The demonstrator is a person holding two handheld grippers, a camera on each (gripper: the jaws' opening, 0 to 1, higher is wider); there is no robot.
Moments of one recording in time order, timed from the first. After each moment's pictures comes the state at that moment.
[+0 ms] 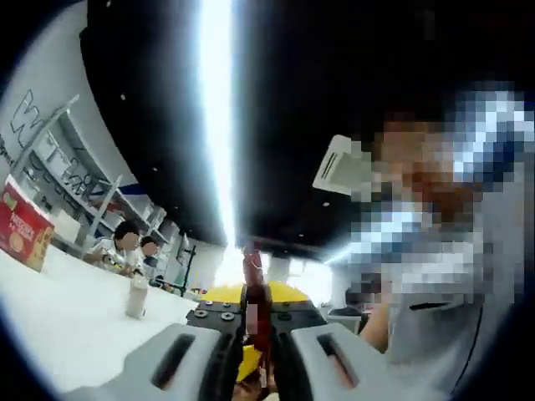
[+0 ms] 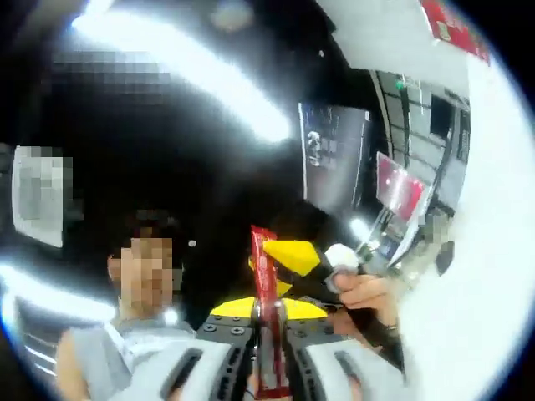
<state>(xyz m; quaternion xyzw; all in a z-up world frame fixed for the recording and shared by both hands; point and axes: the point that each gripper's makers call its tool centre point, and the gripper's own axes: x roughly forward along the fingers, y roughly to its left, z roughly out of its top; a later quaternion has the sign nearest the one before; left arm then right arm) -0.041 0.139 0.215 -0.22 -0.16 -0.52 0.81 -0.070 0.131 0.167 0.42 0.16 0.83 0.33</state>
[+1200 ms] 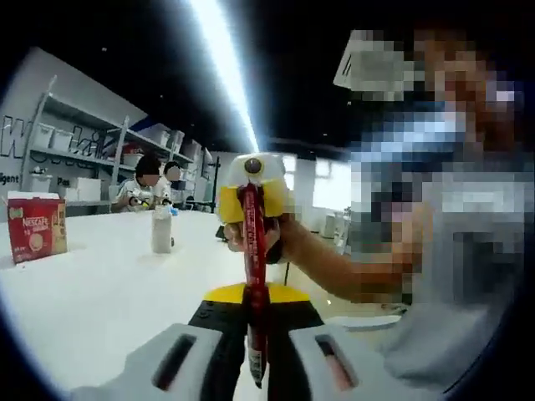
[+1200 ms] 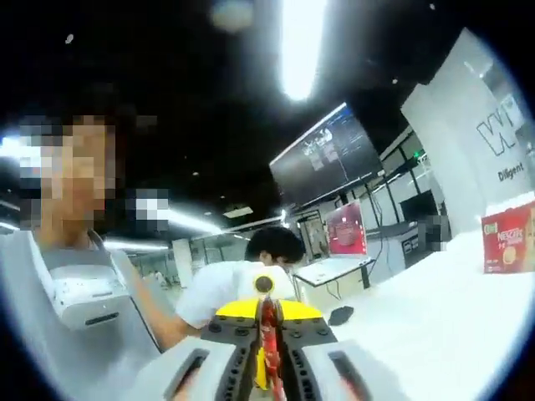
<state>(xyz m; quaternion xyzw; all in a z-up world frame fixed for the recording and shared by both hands) -0.020 0.097 0.153 -0.05 0.03 -0.52 0.85 -0.022 0.119 0.222 0.14 0.04 0.83 0.53</state>
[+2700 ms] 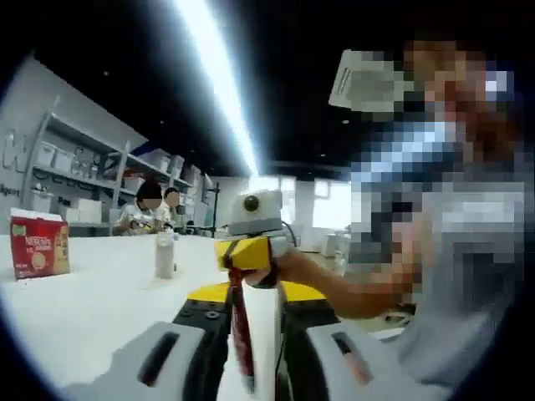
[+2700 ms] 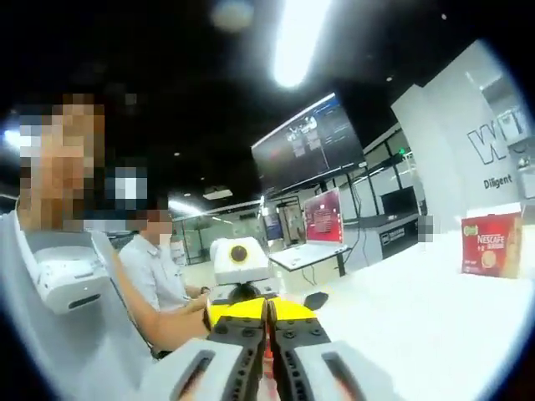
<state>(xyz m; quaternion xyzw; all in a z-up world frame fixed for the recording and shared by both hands) -0.023 0.102 0.186 -0.05 -0.03 -0.51 0.86 -0.005 0.125 0.202 0.09 0.06 0.81 0.58</state>
